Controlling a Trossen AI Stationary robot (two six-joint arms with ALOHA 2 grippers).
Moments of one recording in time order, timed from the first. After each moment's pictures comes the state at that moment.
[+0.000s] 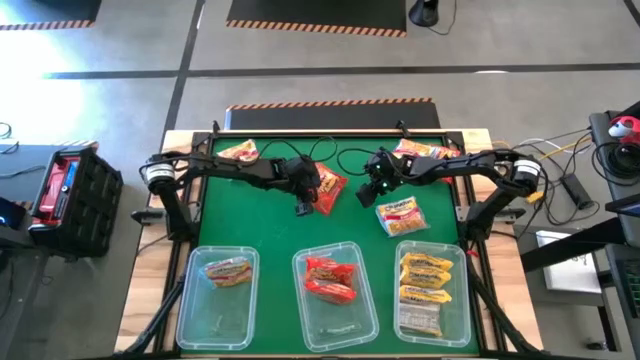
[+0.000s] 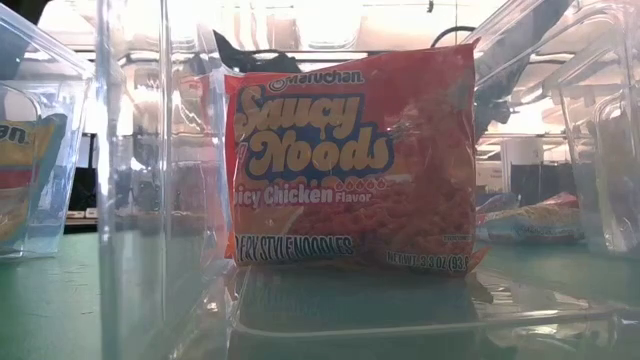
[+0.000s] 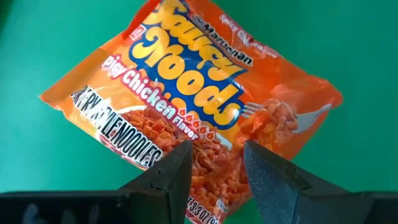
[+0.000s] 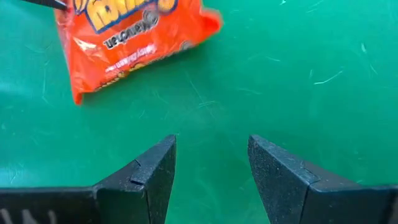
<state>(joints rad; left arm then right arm) 0.30 1.80 1.07 -0.26 -0.05 0.14 -0.45 1.60 0.77 -0.11 -0.21 0.45</state>
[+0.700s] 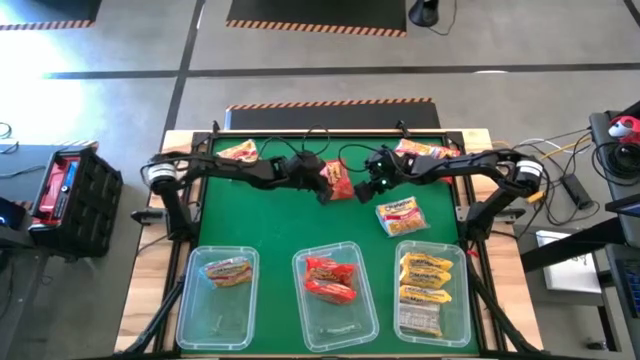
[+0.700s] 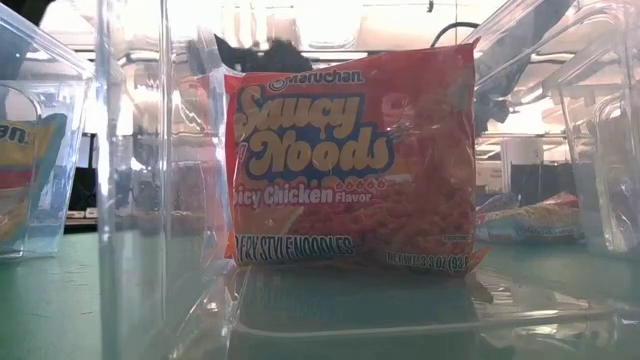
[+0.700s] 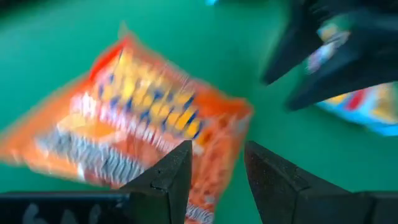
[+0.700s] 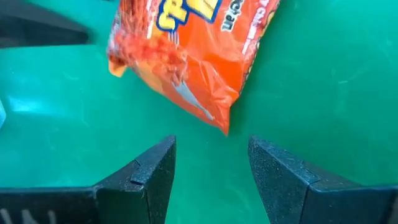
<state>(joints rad) 0.30 1.81 1.06 0.05 -0.03 -0.43 -0.46 1.58 0.77 -0.06 -0.27 0.58</state>
